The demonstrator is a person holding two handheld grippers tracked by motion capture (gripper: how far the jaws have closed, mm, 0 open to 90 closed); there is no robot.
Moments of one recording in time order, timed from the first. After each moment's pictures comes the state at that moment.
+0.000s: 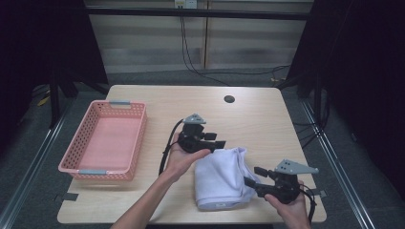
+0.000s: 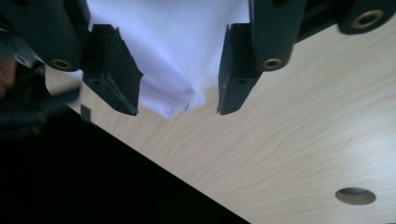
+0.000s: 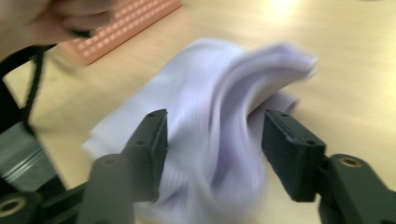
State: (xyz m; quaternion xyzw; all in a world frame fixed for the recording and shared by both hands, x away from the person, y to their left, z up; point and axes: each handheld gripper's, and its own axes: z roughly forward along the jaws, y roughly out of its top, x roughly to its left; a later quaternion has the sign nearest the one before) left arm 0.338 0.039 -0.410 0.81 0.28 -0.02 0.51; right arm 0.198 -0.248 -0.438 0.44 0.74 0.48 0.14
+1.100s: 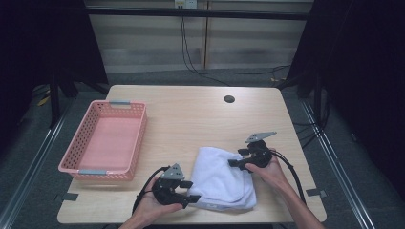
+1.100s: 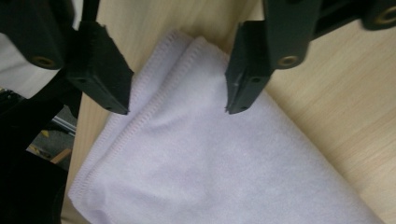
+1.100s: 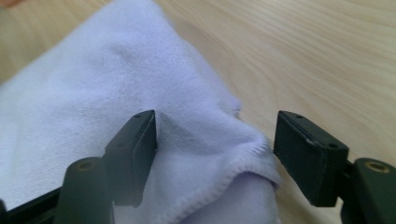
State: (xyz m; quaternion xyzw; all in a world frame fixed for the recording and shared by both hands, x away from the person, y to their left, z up) left arm 0.244 0.103 -0.477 0.87 0.23 -0.04 0.43; right arm 0.324 -0.230 -0.490 0.40 0.83 0.39 0.05
